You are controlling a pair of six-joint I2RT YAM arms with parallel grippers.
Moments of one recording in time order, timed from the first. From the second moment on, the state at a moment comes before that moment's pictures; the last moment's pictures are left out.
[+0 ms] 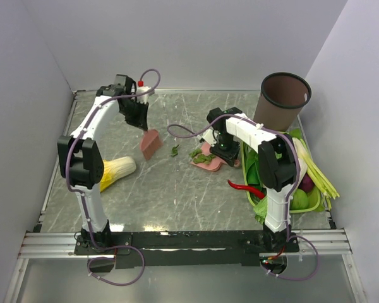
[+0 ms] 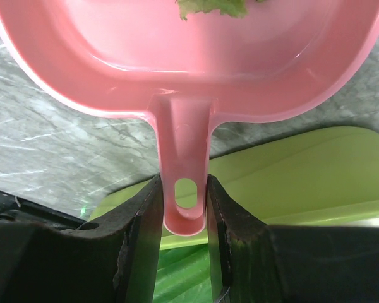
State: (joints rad) left arm -0.17 1.97 1.85 -0.97 0.36 0.17; right arm 0.45 1.99 1.58 -1.21 0.06 -0.55
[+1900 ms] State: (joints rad) left arm -0.08 1.72 1.77 -0.89 0.52 0.35; right arm 0.50 1.57 1.55 -1.00 -0.16 -0.49
